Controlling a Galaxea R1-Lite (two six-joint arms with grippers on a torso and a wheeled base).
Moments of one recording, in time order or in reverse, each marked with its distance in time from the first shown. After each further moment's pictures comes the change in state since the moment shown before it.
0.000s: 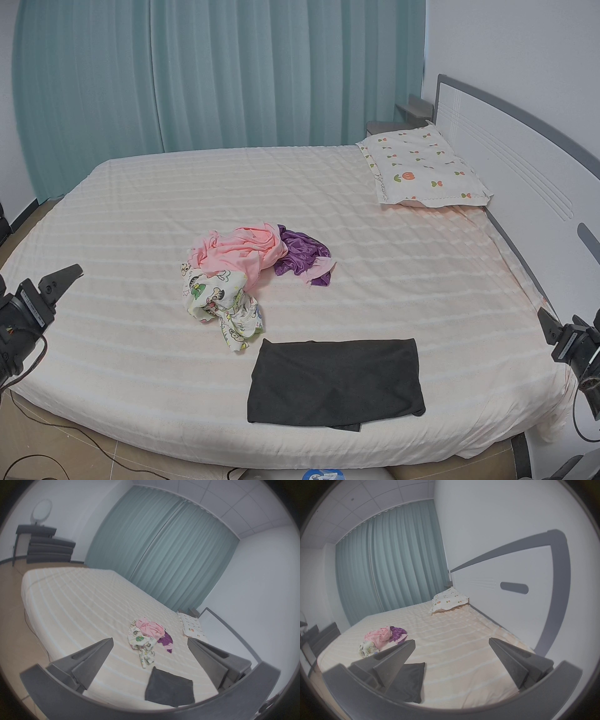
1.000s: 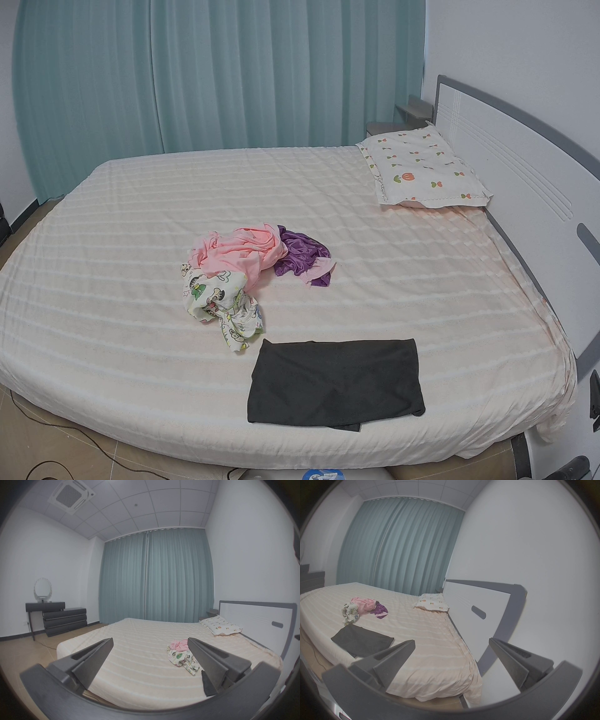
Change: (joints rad) left arm 0.003 -0.671 -0.007 0.380 0.247 0.590; right arm -0.211 -0.893 -0.209 0.979 0.074 -0.469
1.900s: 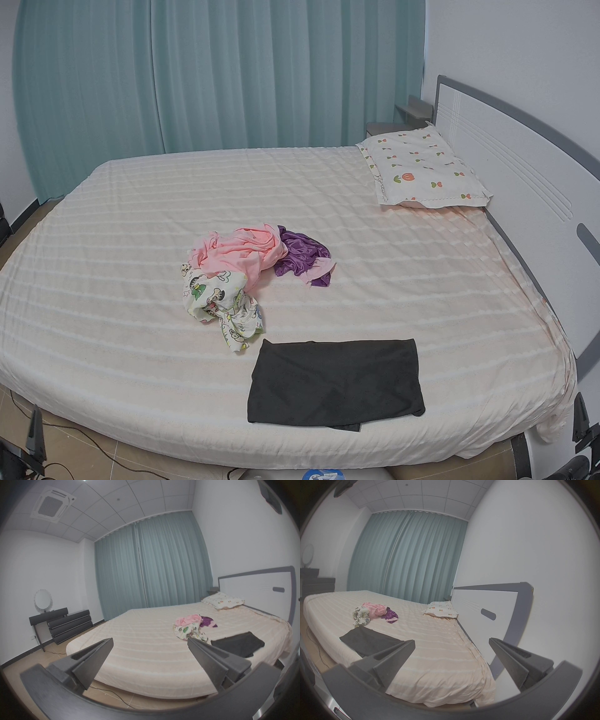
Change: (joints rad) left arm 0.097 -0.229 0.277 0.086 -0.097 0.118; right arm 0.065 -0.166 0.170 -0.060 0.046 0.061
